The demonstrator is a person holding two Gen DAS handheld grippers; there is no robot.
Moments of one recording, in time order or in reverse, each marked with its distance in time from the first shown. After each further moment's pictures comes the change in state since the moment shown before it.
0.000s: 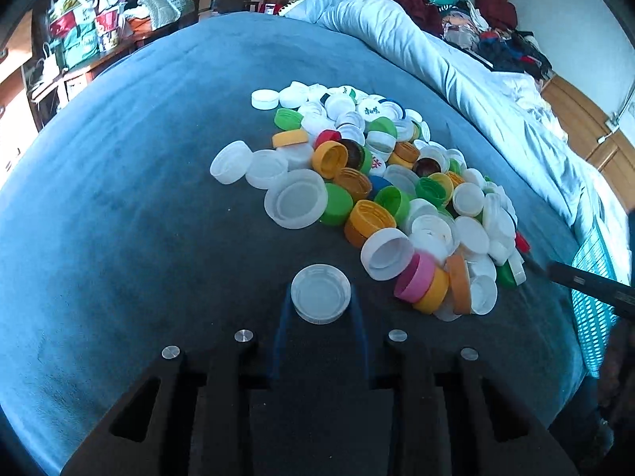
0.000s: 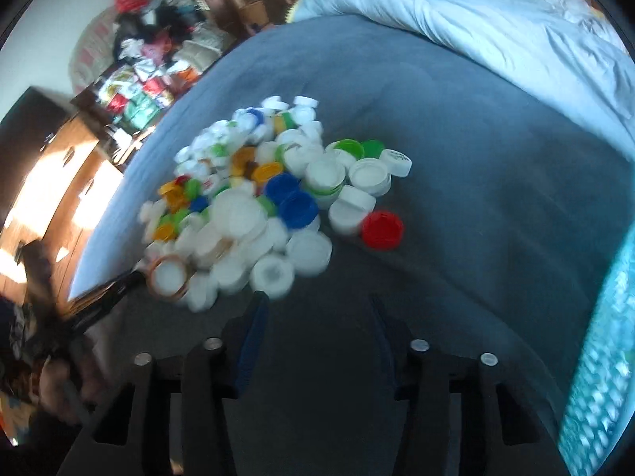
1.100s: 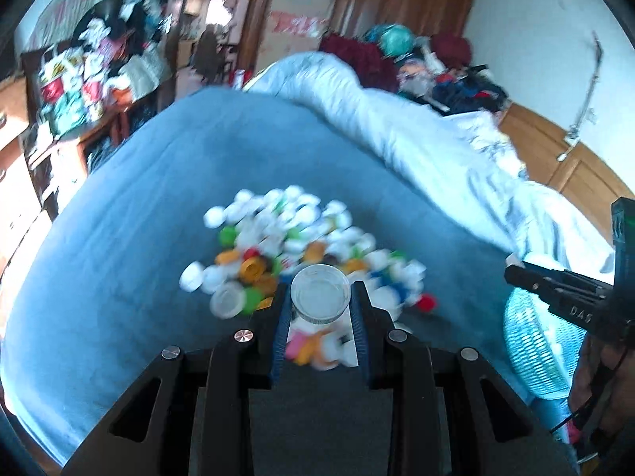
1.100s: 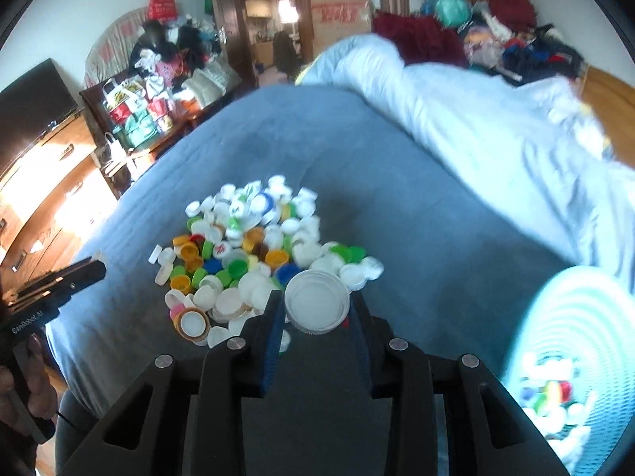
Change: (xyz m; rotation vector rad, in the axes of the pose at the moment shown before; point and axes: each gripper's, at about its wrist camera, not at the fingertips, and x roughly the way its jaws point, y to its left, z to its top) left arm -0.121 -0.087 0.040 0.099 -0.223 -0.063; right arm -0.131 0.052 0.015 -0.178 -0.231 -0.173
